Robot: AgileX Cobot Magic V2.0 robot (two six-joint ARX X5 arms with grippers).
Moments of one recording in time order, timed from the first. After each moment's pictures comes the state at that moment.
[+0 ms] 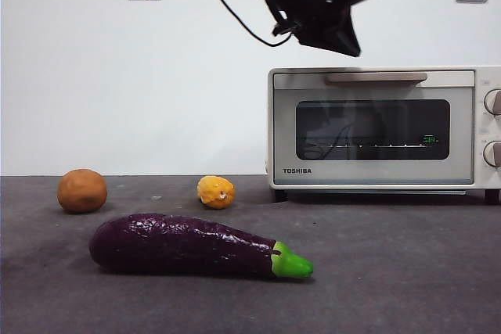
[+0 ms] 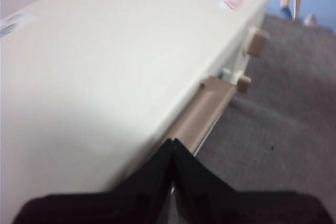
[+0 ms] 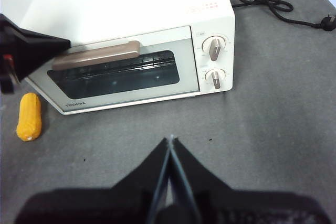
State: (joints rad) left arm -0.70 2.22 2.19 -0.45 0.19 0.17; right arm 0.02 0.74 1.13 -0.90 -0.01 0.16
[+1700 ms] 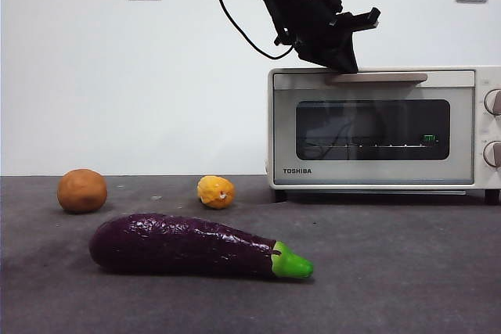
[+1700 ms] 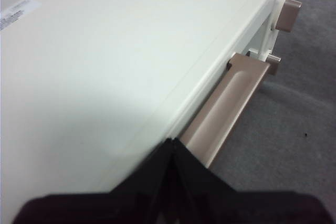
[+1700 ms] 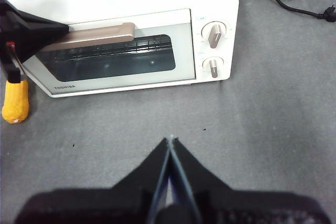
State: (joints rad) left arm -0.70 2.27 2.22 -0.47 0.12 0.22; right arm 0.02 0.79 1.13 -0.91 -0.01 0.11
